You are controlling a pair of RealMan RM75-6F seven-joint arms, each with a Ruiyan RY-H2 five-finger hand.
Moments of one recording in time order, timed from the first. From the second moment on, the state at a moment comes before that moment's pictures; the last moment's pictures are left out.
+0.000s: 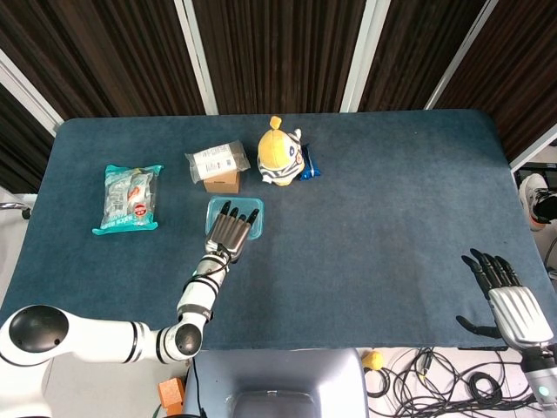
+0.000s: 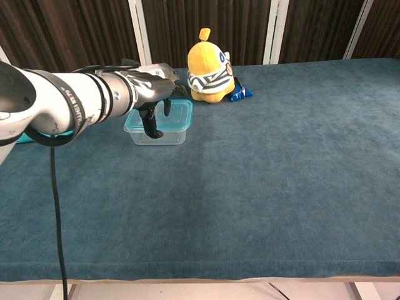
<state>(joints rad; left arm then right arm) -1.24 -1.62 -0.21 -1.55 0.25 1.08 1.02 0.12 -1.01 -0.02 -1.62 -1.58 1.38 0.12</state>
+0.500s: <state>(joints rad) -1.24 -1.64 -0.18 -1.50 0.21 1.03 1.03 0.11 -1.01 -0.02 -1.62 -1.59 1.39 0.12</state>
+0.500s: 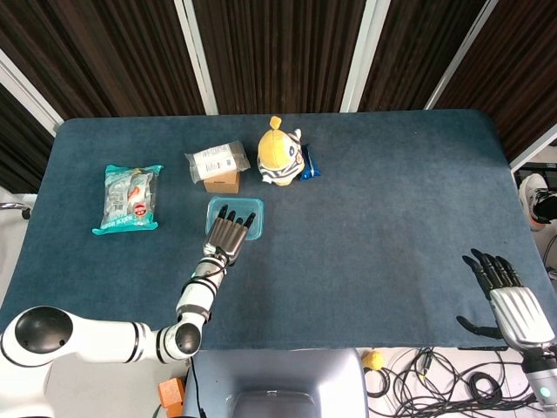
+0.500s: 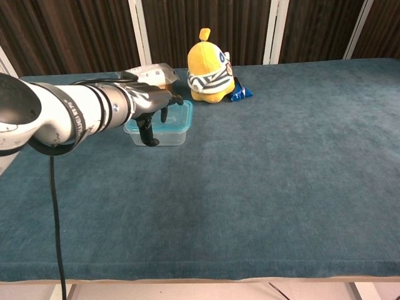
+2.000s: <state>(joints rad) -1.12 -1.68 -0.20 -1.31 0.60 0.95 0.66 0.11 -1.00 -0.03 -1.62 -1.60 1.40 0.13</state>
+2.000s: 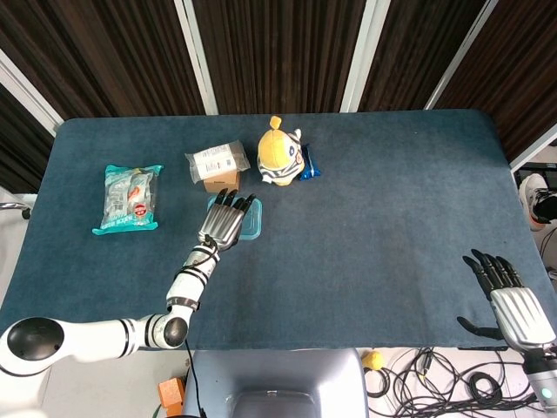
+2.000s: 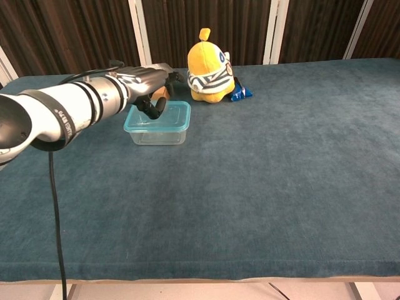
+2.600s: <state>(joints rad) -1.12 -1.79 -0.21 -1.13 0.69 0.84 0.58 0.11 -1.00 -0.02 -1.62 -1.59 1.40 0.14</state>
